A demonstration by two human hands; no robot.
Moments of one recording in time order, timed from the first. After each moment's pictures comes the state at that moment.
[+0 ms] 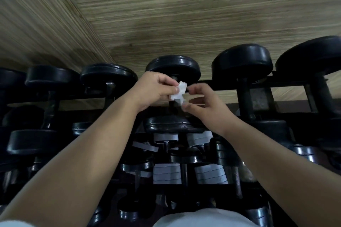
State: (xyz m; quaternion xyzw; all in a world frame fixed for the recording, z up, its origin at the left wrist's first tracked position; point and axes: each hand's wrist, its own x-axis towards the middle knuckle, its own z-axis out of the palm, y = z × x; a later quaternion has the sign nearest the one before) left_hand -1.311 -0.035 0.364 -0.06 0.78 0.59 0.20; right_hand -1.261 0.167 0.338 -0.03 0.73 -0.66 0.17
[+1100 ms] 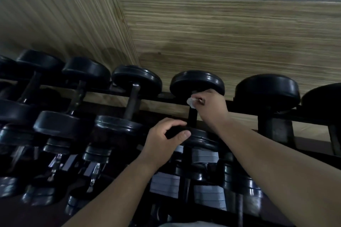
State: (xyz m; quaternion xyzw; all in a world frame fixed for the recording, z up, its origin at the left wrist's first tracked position) left_hand -1.189 -0.044 0.311 -0.07 0.81 0.58 0.01; right_hand -1.328 0.115 0.312 -0.12 0.92 -0.38 0.03
